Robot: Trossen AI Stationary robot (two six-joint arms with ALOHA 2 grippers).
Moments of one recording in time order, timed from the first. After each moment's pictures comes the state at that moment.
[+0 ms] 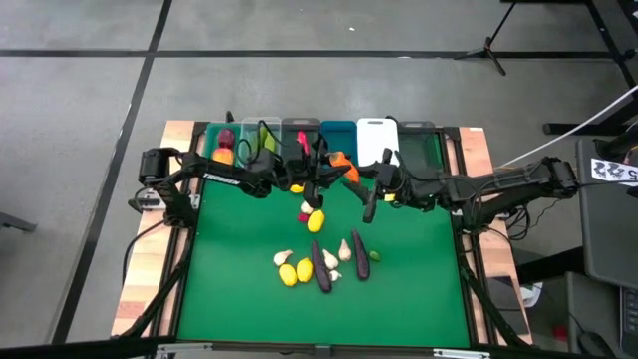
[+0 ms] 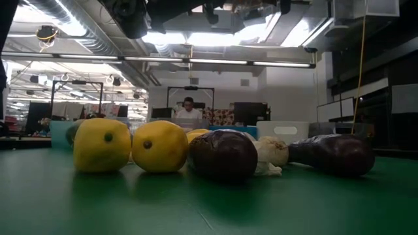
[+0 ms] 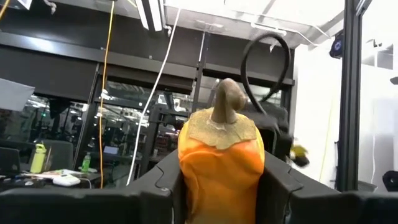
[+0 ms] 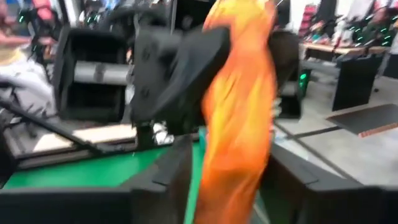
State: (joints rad) left arm 0.13 1.73 1.02 1.25 0.07 -0.21; right arm 0.15 1.22 0.94 0.22 0.42 0.02
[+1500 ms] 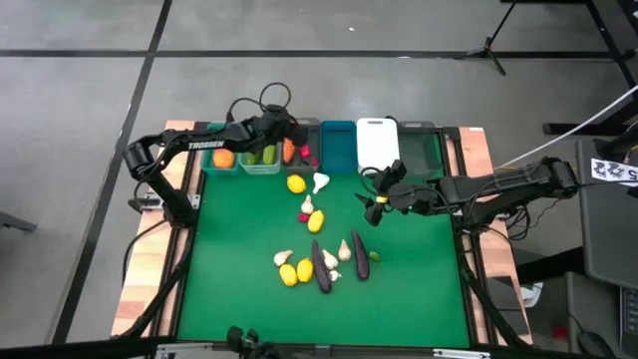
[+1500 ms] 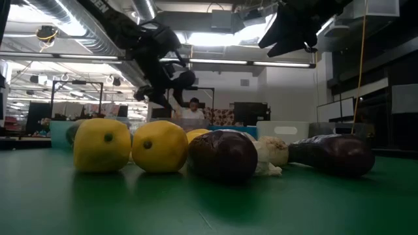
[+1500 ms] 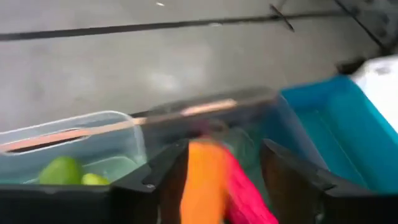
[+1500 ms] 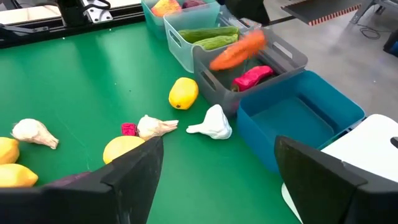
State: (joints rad) left arm 0.59 1.63 1.01 -0.09 -0.39 -0.56; right arm 0.15 1.22 0.94 -0.35 0.57 0.33
